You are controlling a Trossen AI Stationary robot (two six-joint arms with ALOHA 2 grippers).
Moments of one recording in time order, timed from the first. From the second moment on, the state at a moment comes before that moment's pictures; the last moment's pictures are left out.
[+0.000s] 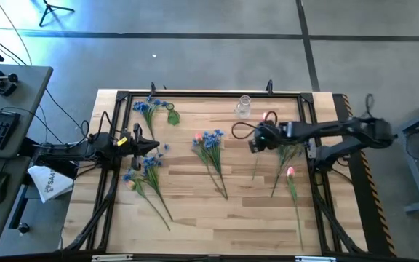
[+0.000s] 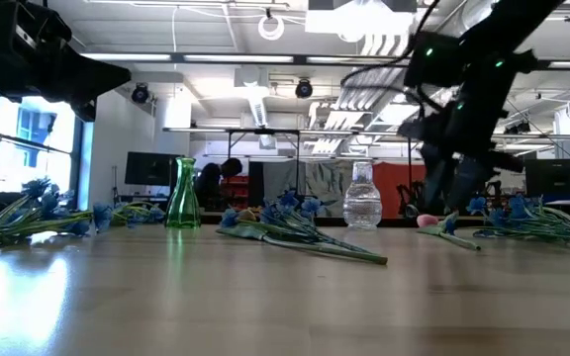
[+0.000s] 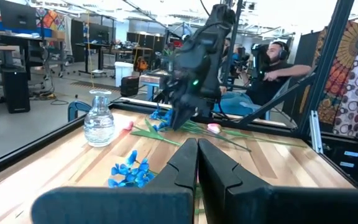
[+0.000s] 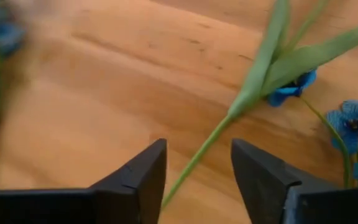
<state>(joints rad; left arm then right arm) 0.01 0.00 0.01 0.06 -0.15 -0.10 -0.22 1.34 0.69 -0.57 0.18 1.01</state>
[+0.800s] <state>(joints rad) 0.01 0.00 0.01 0.04 -0.14 -0.11 -0.25 1.54 0.80 -0.63 0.21 0.96</state>
